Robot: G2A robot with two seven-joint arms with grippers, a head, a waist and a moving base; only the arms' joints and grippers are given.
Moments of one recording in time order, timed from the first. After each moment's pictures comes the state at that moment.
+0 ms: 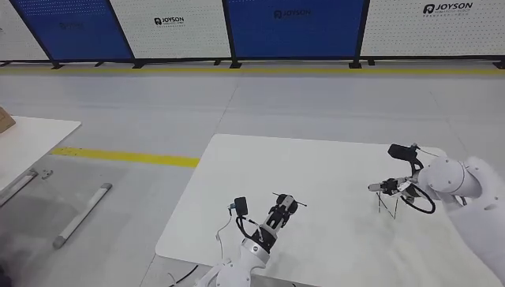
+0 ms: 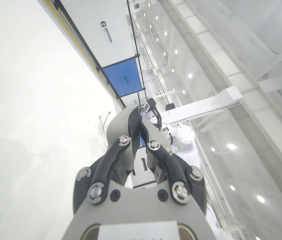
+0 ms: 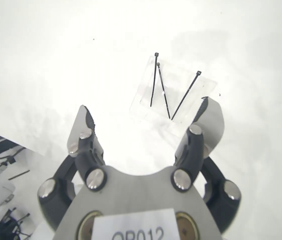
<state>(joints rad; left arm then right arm) 1.61 -1.28 -1.01 -1.72 -0.02 -0.22 0.19 -0.66 -1.01 0.86 -1.14 -0.48 0.17 1.25</state>
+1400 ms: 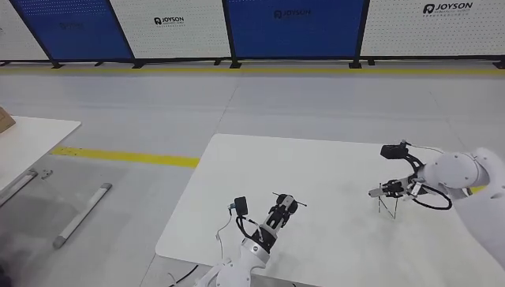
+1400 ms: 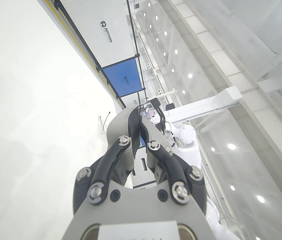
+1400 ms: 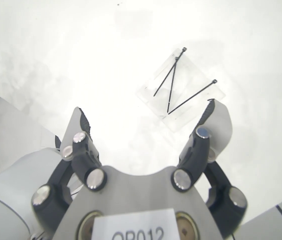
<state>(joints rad) 1.61 -1.28 -1.01 -1.72 -0.02 -0.22 0.19 -0.58 -1.03 0.82 -1.05 -0.46 -0.10 1.33</state>
